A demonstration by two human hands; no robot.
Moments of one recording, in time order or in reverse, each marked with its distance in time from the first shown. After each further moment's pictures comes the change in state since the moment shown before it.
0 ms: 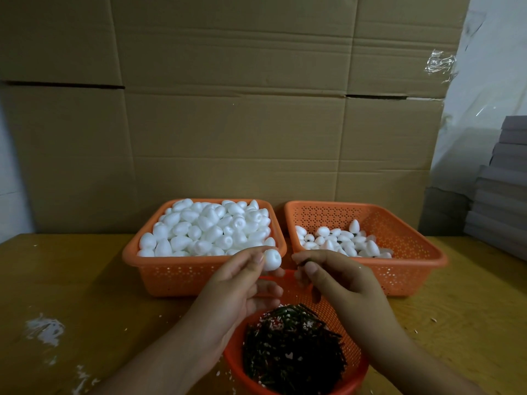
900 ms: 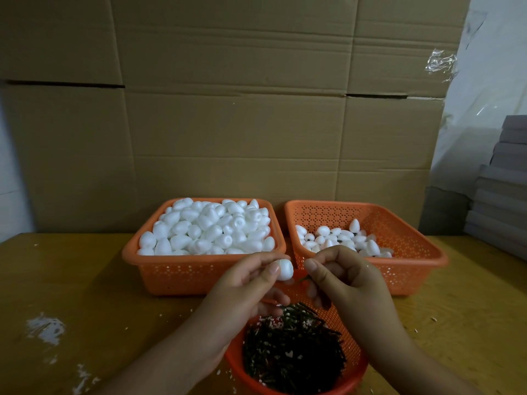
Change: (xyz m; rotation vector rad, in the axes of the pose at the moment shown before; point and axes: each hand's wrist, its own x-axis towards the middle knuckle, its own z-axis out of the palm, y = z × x) left_hand -0.004 -0.003 0.002 0.165 -0.055 0.014; right_hand 0.000 0.000 0.000 0.072 0.092 0.051
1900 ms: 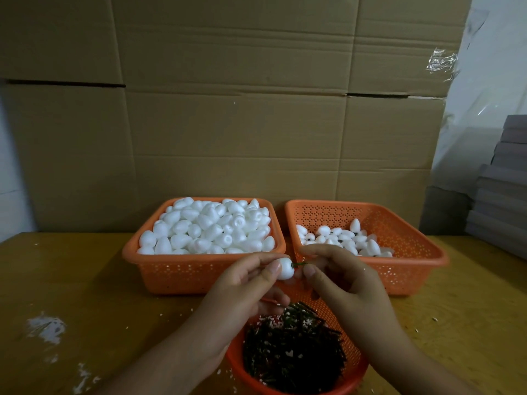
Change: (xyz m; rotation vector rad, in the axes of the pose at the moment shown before) left_hand -0.001 0.001 -0.001 -0.042 -0.015 0.002; right_hand -0.001 0.003 0.001 -0.107 -0.053 -0.113
